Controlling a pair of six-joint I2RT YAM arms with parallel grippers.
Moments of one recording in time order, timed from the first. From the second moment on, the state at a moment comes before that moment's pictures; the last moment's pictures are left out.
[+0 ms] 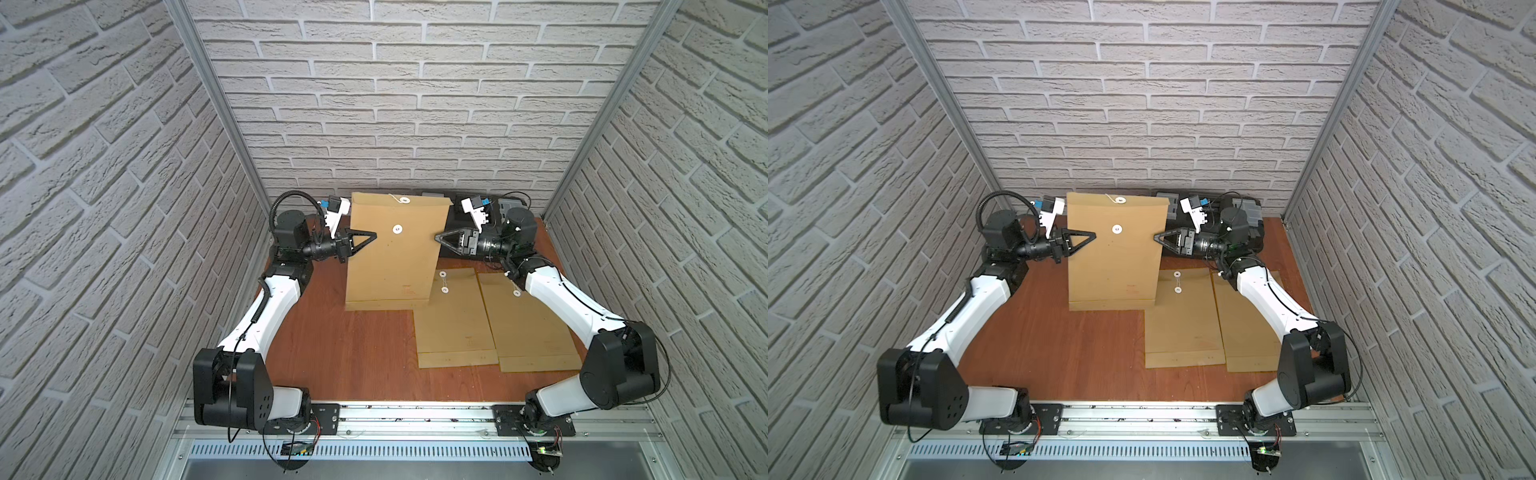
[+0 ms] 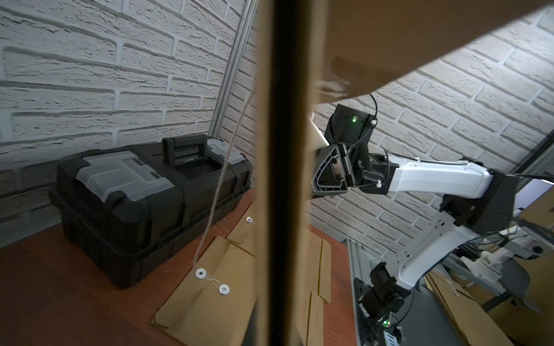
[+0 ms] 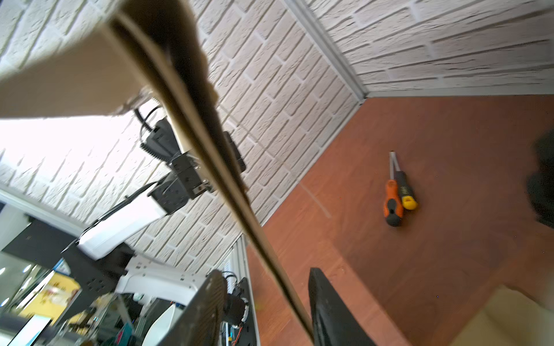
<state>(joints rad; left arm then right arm) -0.11 1.33 1.06 0.14 1.17 -0.23 0.17 1.48 1.15 0.12 -1.00 0.68</state>
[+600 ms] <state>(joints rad) -0.41 1.23 1.21 -0.61 0.58 0.68 0.41 1.62 1.90 -1.06 -0.42 0.35</state>
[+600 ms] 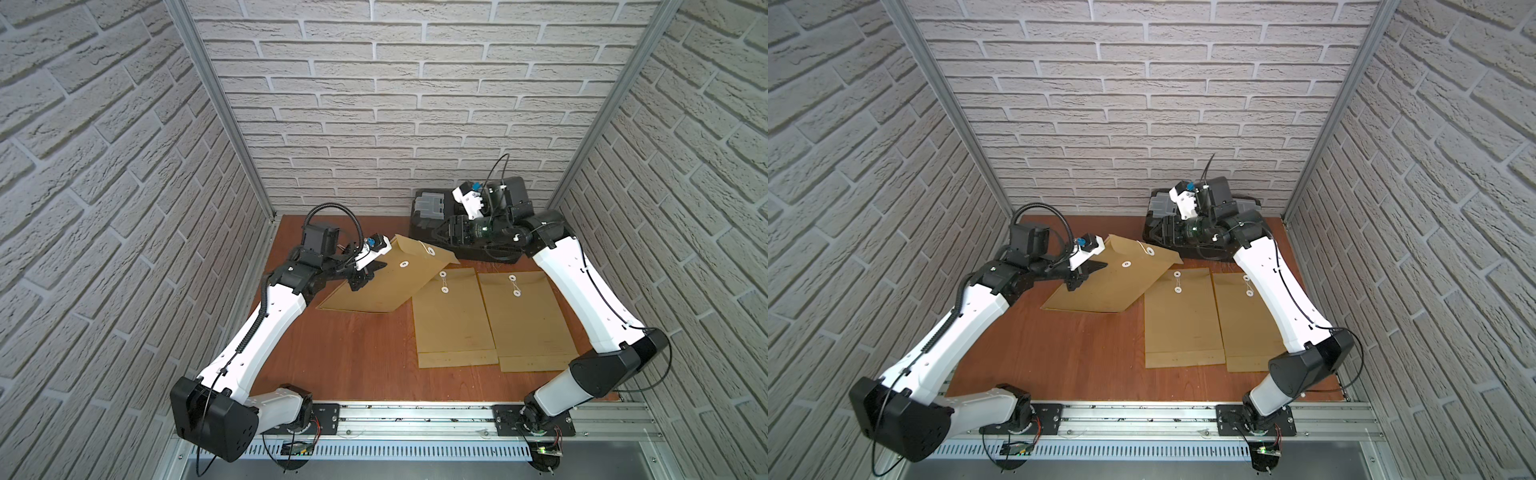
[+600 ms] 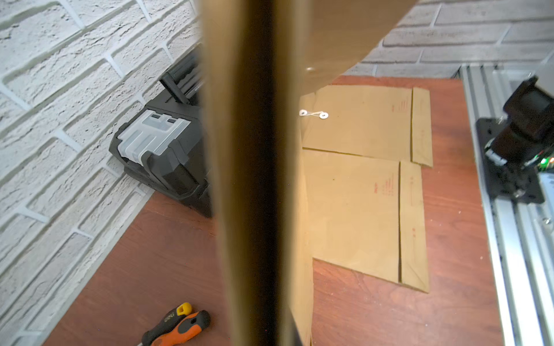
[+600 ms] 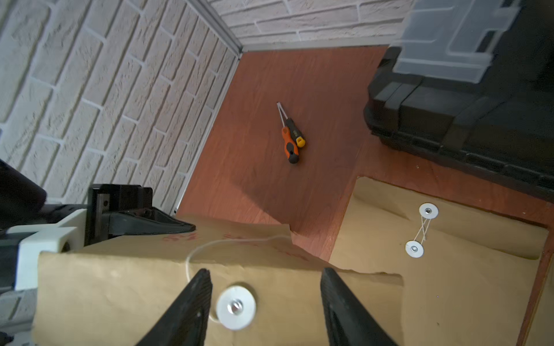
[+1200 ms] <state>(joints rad) -0.67 1.20 1.24 -0.66 0.10 1.01 0.56 1.77 2.09 -1.36 -0.31 0.25</state>
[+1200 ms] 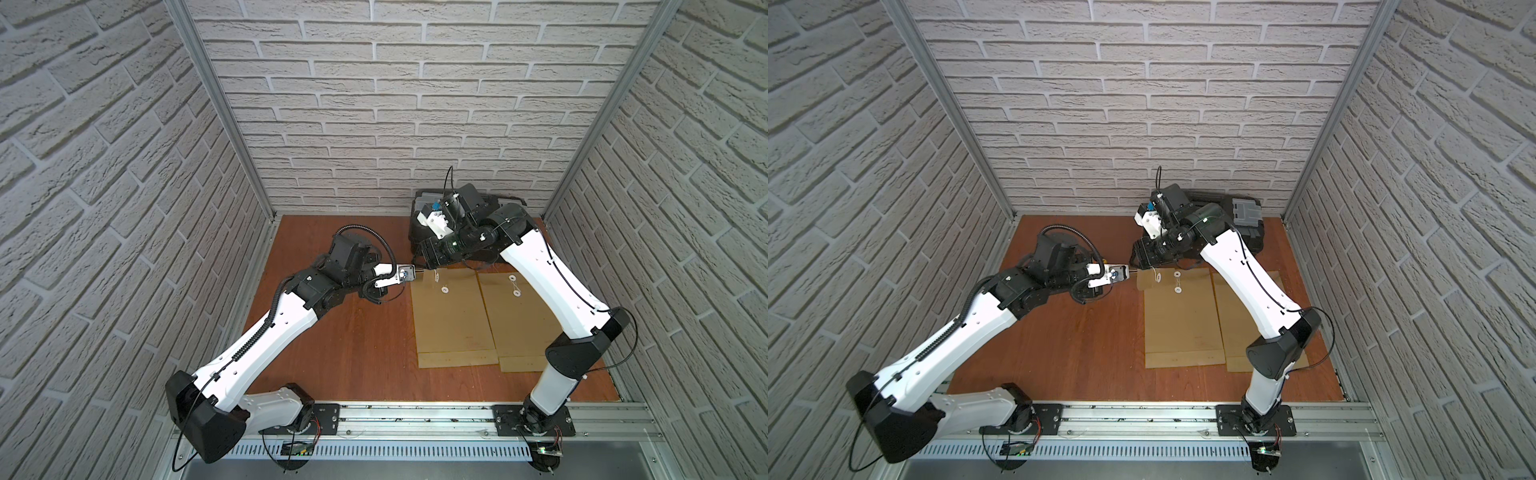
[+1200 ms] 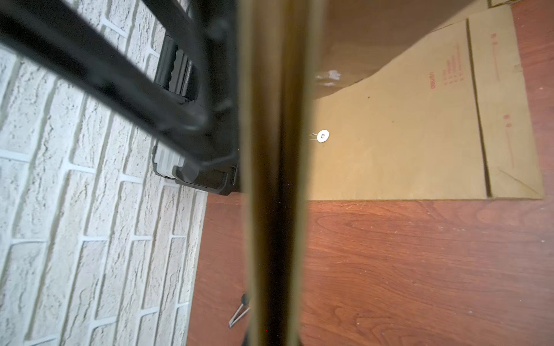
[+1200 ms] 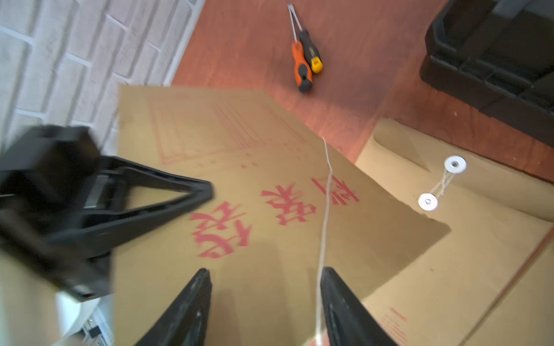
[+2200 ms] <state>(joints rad) -0.71 1.13 1.19 -0.59 -0.10 1.11 0.43 1.60 1.71 -1.11 -0.24 0.42</state>
